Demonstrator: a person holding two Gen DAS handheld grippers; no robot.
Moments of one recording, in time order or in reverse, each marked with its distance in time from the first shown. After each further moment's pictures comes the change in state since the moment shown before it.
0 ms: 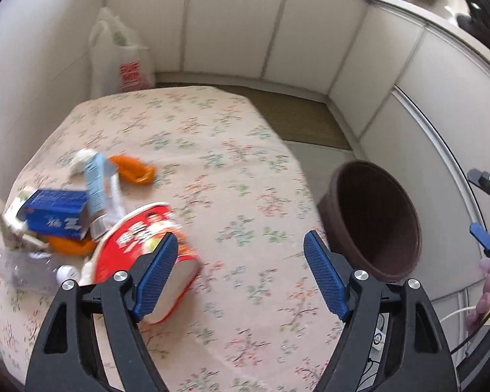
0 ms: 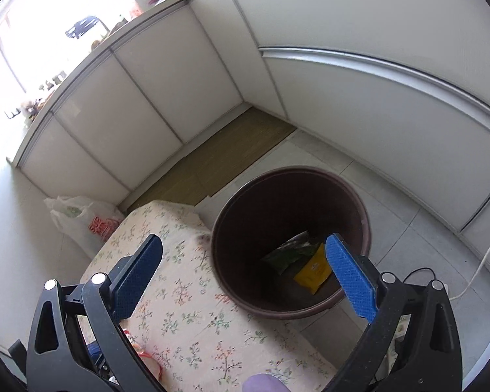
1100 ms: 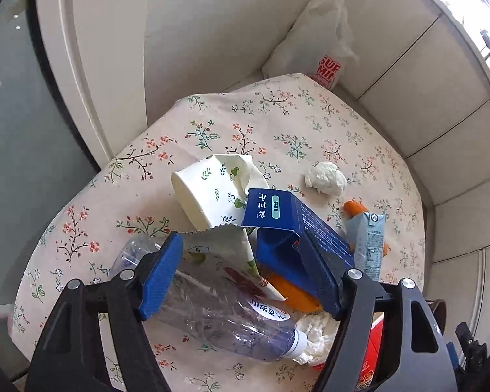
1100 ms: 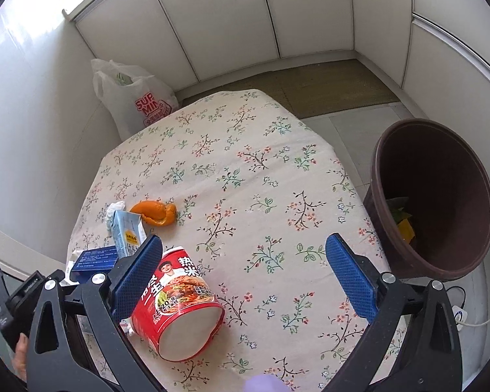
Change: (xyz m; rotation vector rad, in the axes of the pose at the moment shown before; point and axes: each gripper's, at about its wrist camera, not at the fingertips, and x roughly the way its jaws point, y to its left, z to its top) left arm 0.011 0.290 0.008 -0.605 0.036 0.204; right arm 0.082 0.186 -0.123 -0.425 0.271 0.090
